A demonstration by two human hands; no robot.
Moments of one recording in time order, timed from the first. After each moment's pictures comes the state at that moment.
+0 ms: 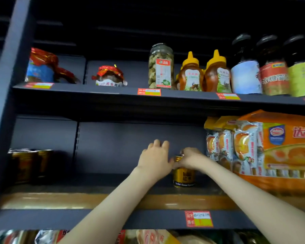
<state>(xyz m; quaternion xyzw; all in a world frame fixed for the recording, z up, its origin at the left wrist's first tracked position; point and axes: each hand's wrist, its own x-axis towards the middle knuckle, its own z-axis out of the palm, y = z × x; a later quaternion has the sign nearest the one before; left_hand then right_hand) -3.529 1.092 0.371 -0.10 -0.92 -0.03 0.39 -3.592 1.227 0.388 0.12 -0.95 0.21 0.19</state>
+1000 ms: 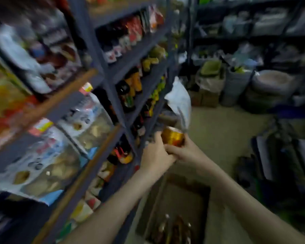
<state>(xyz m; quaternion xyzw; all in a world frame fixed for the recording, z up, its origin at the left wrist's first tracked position) -3.285 1.477 -0.060 -0.44 -0.84 -0.25 -0.21 -3.191 1.563 -0.087 -0.39 -0.63 0.65 0.17</state>
